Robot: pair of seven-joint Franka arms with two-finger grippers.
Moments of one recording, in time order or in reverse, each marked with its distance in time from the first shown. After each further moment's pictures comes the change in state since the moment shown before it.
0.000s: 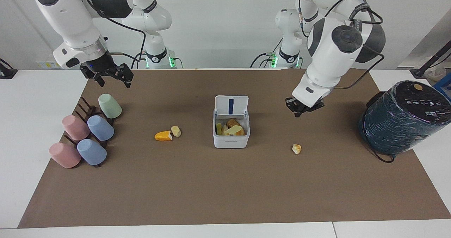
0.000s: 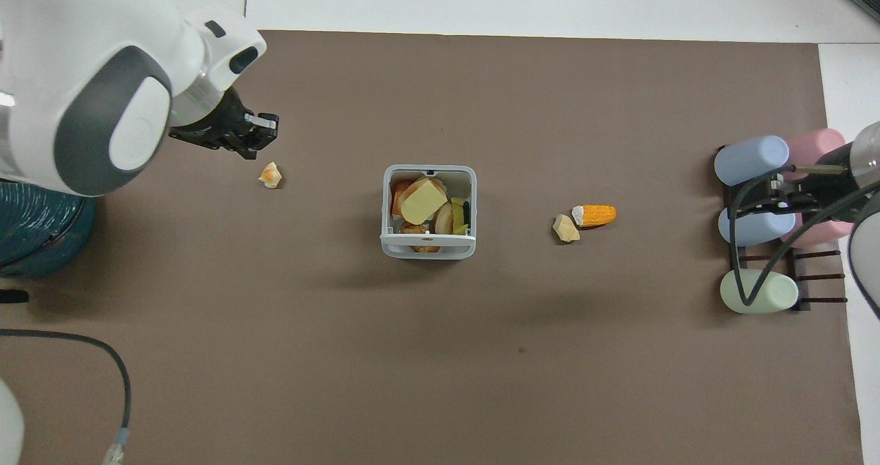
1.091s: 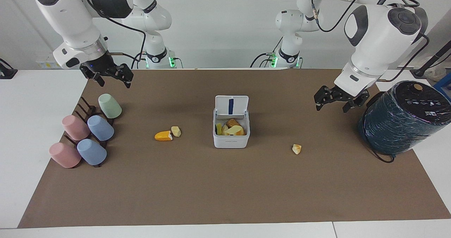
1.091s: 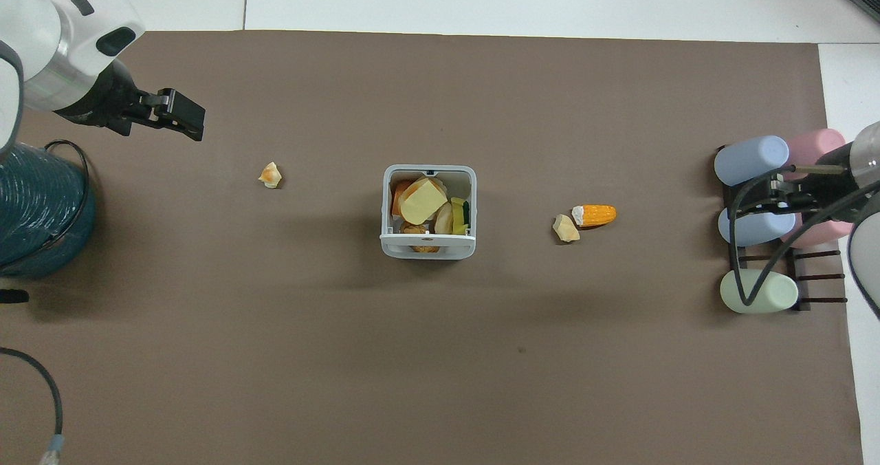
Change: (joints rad) left arm 0.112 -0.043 -0.006 -0.005 -0.003 0.011 0.168; right arm 0.000 0.000 0.000 0.000 0.000 0.000 0.000
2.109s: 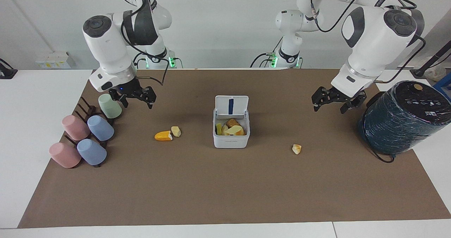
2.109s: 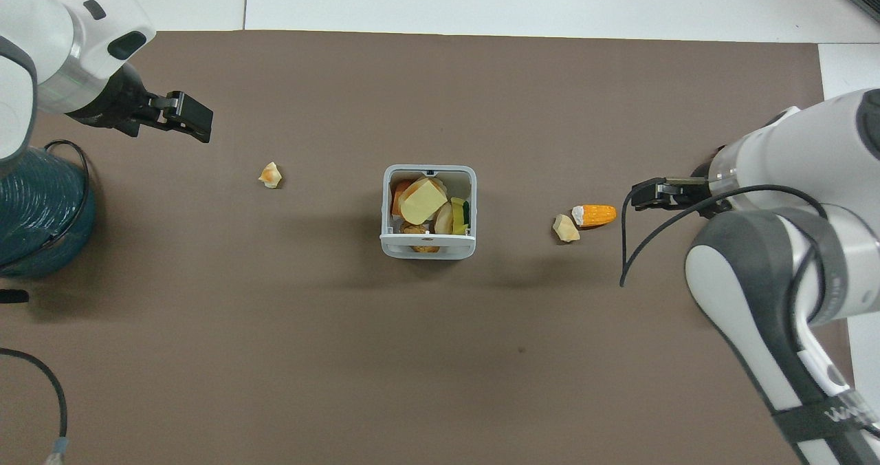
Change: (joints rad) left arm -0.003 -0.004 -0.010 -0.015 0.000 0.009 0.000; right arm 0.123 0.044 0.012 -0.261 0.001 0.397 0.135
